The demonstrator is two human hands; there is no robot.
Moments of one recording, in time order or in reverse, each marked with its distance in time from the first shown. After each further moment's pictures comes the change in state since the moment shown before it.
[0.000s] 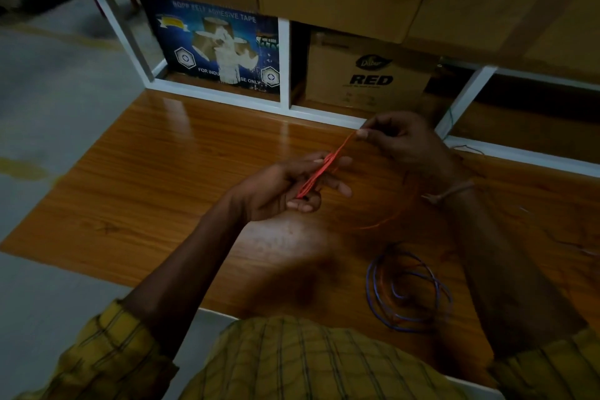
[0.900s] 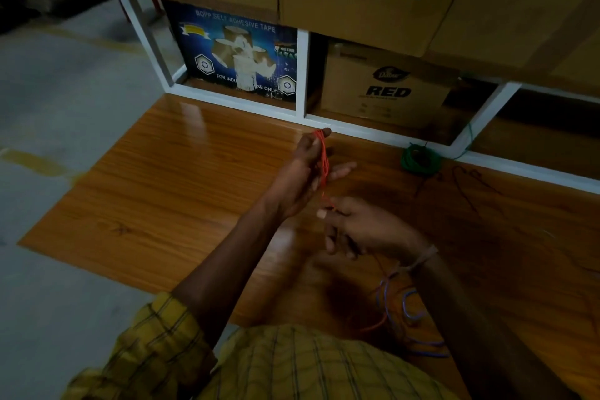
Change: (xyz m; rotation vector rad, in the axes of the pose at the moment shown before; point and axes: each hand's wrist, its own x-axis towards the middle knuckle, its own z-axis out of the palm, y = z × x) left_hand 0.047 -0.009 -0.017 -0.316 0.458 0.251; right_hand -0.038 -0.020 0.104 0.168 -0.523 0.403
